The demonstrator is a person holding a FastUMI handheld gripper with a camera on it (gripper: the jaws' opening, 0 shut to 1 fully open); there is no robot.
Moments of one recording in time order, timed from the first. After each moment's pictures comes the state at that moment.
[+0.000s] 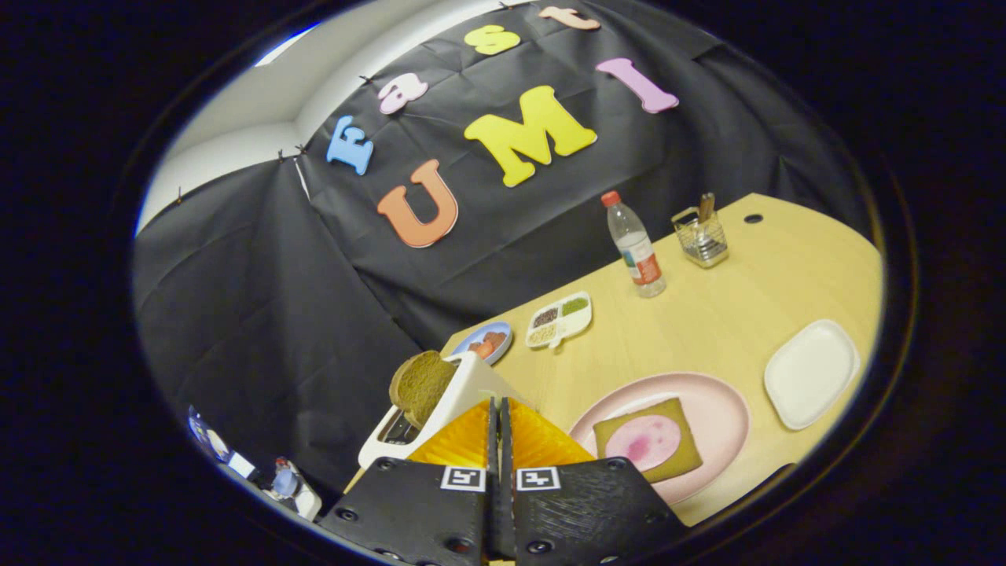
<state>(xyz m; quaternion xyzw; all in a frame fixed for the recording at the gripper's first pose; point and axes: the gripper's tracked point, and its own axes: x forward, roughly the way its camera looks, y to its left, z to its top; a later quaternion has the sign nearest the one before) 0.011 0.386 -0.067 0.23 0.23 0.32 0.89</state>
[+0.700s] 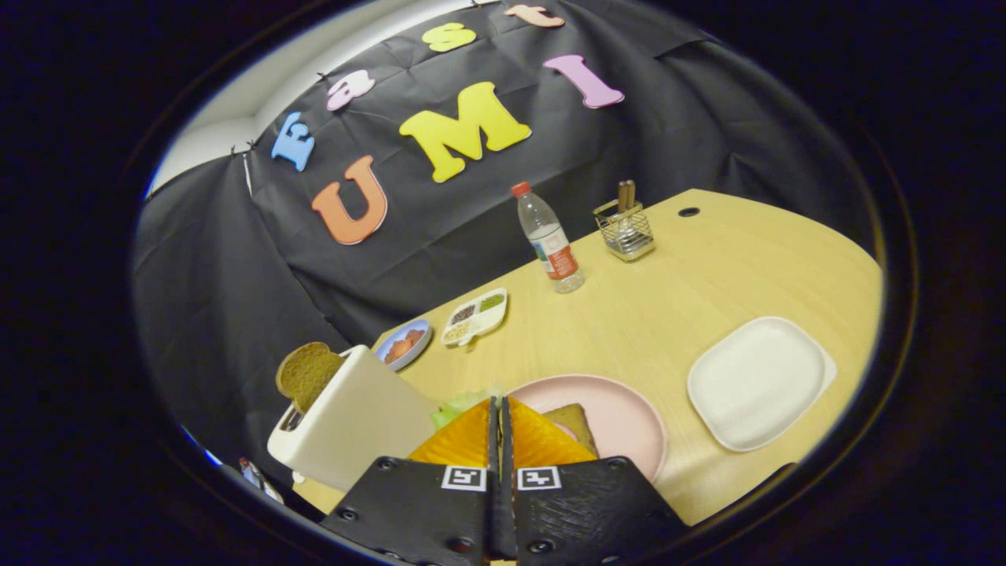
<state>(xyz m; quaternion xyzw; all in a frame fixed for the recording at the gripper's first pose) 0.068 0.306 -0.121 0.19 0.23 0.21 0.93</state>
